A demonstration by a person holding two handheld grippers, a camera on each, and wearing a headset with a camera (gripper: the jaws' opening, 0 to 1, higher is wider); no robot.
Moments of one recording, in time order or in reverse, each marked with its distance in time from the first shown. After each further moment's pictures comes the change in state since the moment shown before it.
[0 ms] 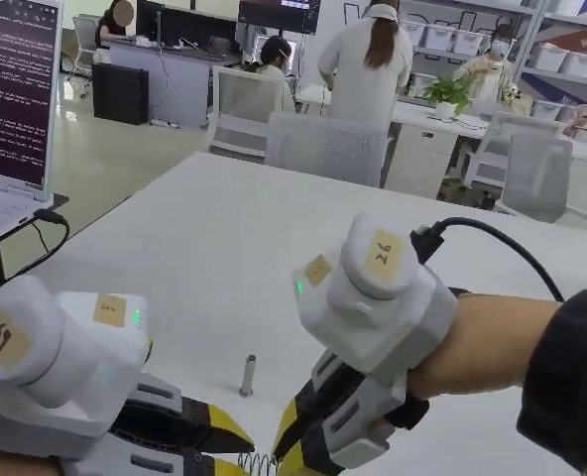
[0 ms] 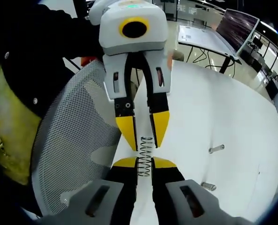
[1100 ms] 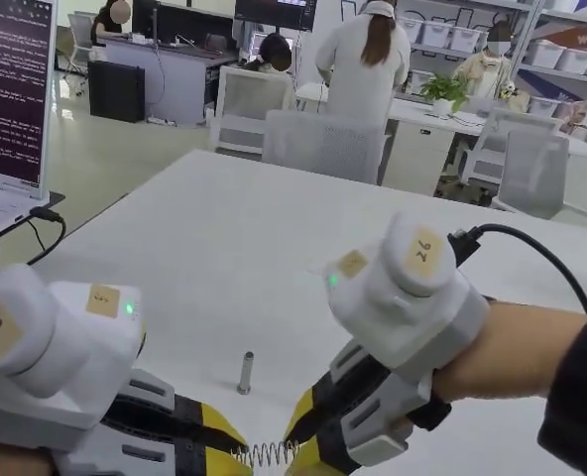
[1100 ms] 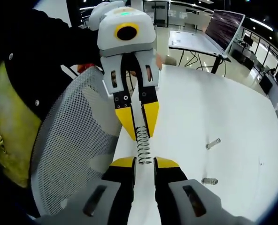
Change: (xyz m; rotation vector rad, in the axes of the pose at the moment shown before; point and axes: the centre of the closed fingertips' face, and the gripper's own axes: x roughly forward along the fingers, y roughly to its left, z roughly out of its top) left arm -0.005 0.002 0.001 -0.002 0.020 0.009; right arm -0.009 -0.004 -0.006 0.066 -0.095 -0.039
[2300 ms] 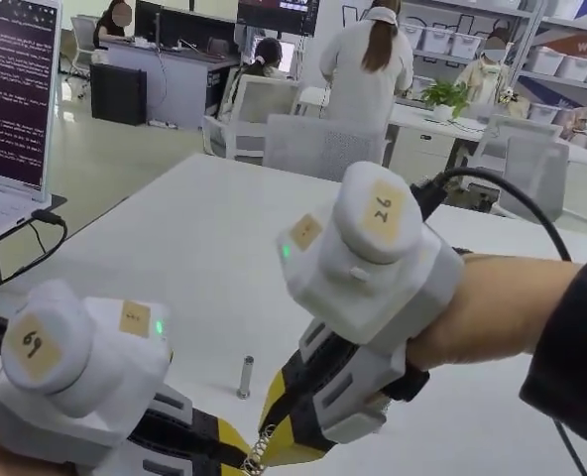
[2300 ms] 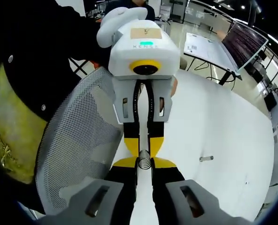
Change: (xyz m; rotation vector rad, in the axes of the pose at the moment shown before) left arm 0.012 -0.008 -0.003 0.038 0.030 -0.023; right arm -0.010 0.010 0.032 -0.155 0.111 0.005
